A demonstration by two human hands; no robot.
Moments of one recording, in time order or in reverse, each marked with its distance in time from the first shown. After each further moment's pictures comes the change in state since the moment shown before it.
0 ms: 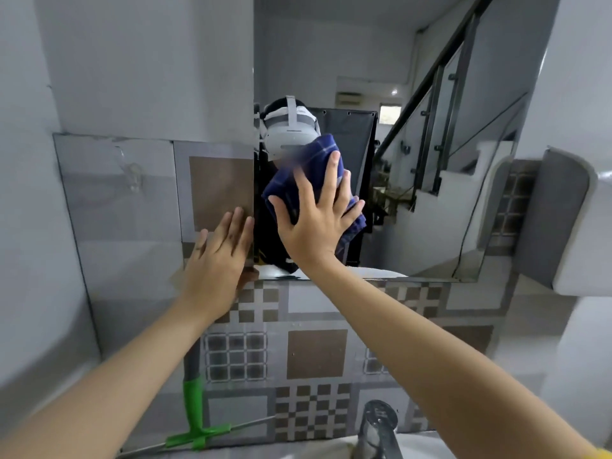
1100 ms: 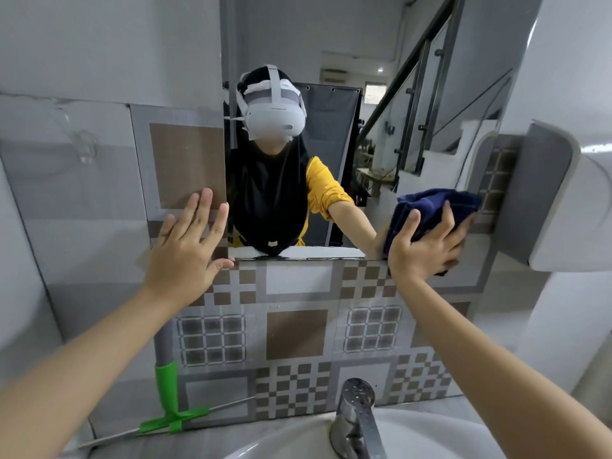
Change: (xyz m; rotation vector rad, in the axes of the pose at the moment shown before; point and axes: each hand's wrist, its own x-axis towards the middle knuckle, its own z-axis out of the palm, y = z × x) left_hand -0.009 -0.002 0.009 -0.050 0.043 0.041; right_hand -0.032 0.181 -0.057 -0.022 0.117 0.673
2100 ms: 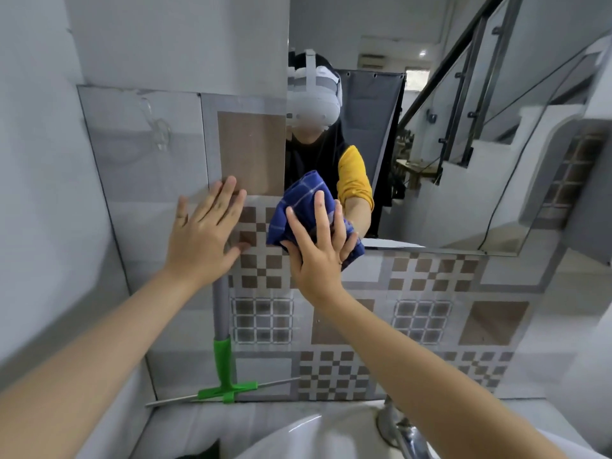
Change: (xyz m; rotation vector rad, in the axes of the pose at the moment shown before) left_hand -0.018 -0.049 -0.030 0.009 -0.038 -0.064; right_hand -0.177 -0.098 0.058 0.102 -0.272 -0.817
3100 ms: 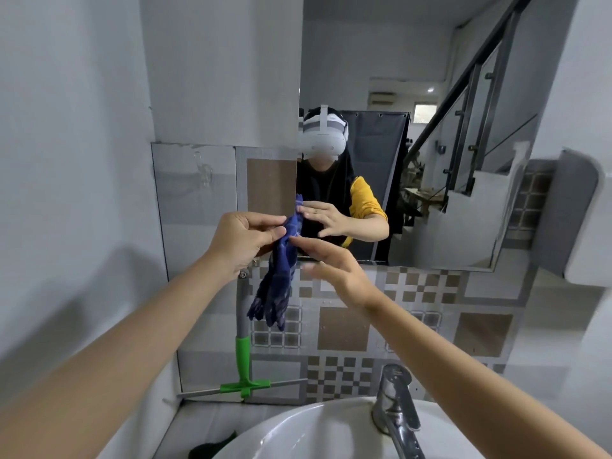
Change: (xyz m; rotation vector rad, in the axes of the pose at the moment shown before) left_hand 0.010 0.062 -0.100 -1.465 -0.063 -0.579; right_hand 0.038 -0.025 -0.147 1.171 -0.790 0.349
